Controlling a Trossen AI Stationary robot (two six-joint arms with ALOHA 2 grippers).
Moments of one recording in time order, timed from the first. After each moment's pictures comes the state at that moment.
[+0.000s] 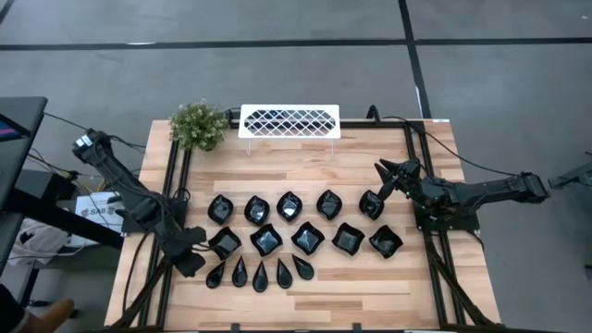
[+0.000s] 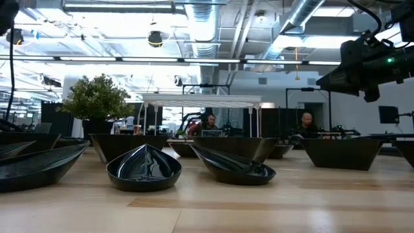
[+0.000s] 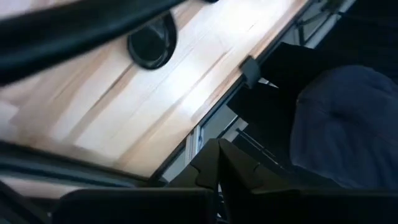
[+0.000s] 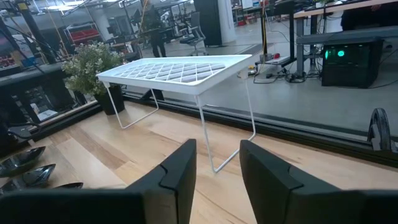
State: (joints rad) left arm -0.81 1.03 0.61 -0.61 0.23 -1.68; right arm 0.08 0.25 0.01 0.11 0.89 0.31
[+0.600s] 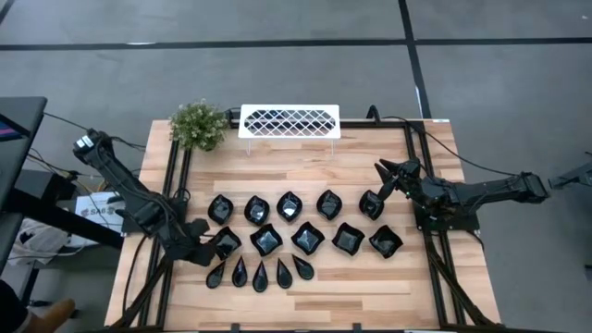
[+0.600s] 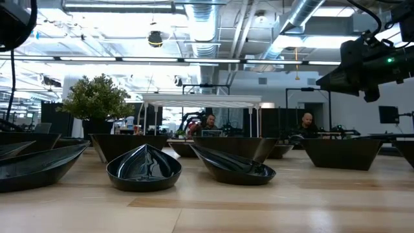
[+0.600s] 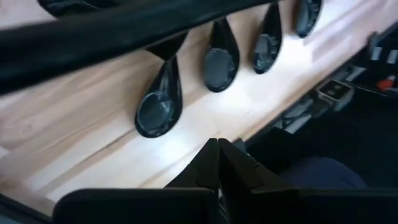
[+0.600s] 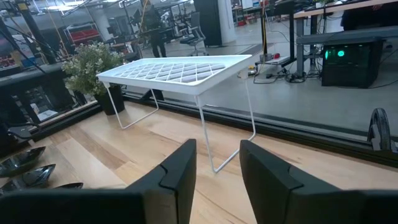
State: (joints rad) left arm -0.82 1.09 0.61 -0.62 -0.05 -1.90; right arm 0.08 0.25 0.01 0.11 0.89 0.31
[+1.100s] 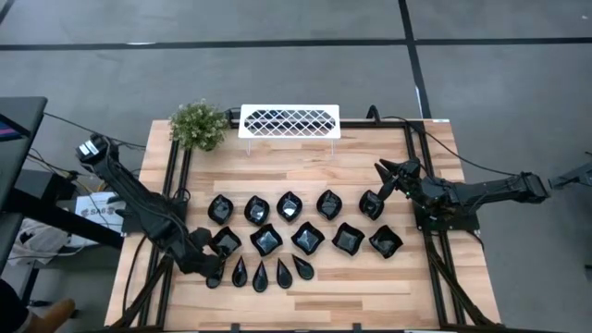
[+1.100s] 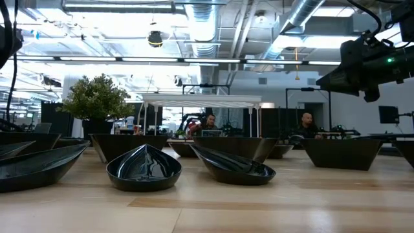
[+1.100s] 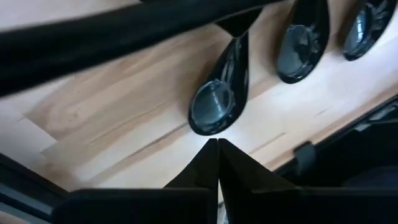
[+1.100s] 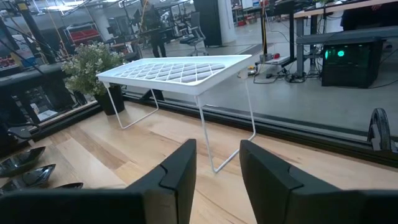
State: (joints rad) left arm -0.84 1.29 0.61 -0.61 0.06 -1.89; right arm 0.08 0.25 0.01 0.11 0.89 0.31
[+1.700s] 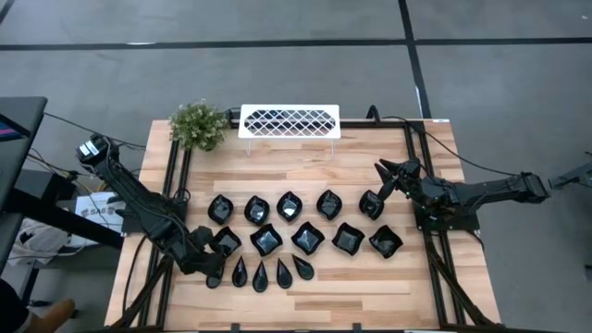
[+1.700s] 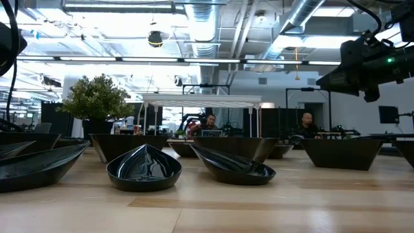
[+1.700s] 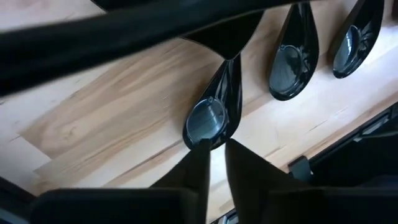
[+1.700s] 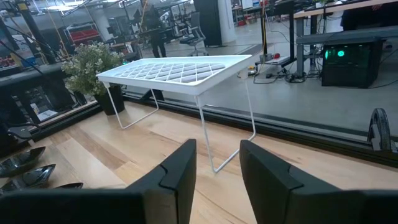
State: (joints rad) left arm -0.84 1.29 0.61 -0.61 0.00 -1.89; right arm 0.08 0.25 0.01 0.11 0.89 0.31
